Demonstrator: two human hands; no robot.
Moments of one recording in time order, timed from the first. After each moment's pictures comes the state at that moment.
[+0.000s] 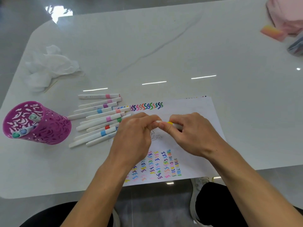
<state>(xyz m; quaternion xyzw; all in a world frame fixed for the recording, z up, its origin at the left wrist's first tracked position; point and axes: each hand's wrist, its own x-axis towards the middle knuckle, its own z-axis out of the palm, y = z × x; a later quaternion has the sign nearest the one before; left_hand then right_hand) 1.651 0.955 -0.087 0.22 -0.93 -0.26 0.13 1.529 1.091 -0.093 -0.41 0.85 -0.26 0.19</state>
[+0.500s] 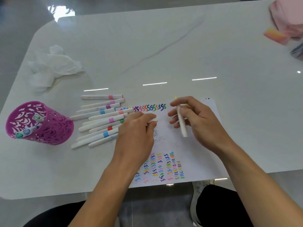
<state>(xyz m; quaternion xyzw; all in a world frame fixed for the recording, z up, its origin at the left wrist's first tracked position) 1.647 0.956 -0.093 0.31 -0.91 -0.26 0.11 1.514 1.087 -0.095 -0.25 0.74 -0.55 0.30</state>
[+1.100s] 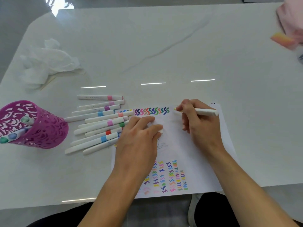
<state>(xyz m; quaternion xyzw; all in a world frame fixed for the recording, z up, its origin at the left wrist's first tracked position) 1.648 0.956 -0.104 0.27 -0.94 -0.20 0.07 1.515 1.064 -0.120 -0.18 0.75 -0.62 0.14</state>
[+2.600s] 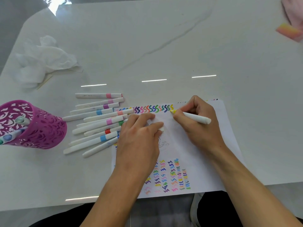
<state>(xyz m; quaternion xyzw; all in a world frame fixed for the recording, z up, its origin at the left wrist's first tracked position) 1.644 0.958 -0.100 0.30 -0.93 -0.20 0.03 1.514 1.062 -0.128 -0.20 0.79 -0.56 0.16</state>
